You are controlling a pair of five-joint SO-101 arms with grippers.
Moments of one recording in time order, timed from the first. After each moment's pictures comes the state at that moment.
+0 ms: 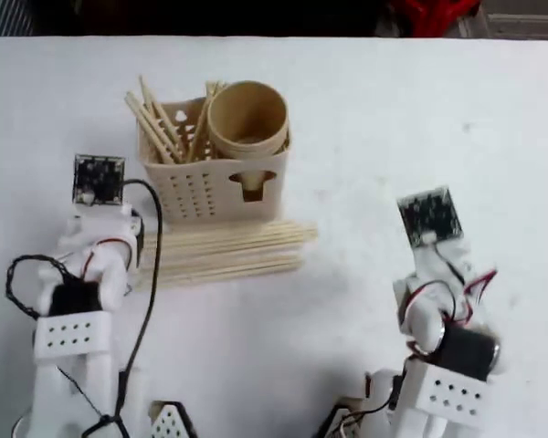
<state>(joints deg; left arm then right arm) -14.2 -55.1 70.5 36.4 -10.7 15.6 -74.8 61.3 76.4 35.0</state>
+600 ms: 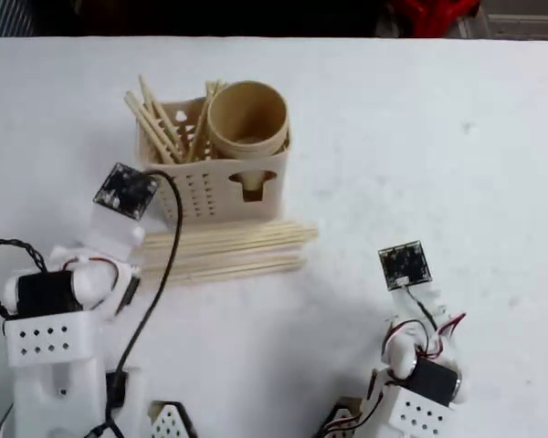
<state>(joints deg) -14.3 -55.2 48.8 85.8 -30.5 19.4 -102.5 95.1 72.6 38.5</state>
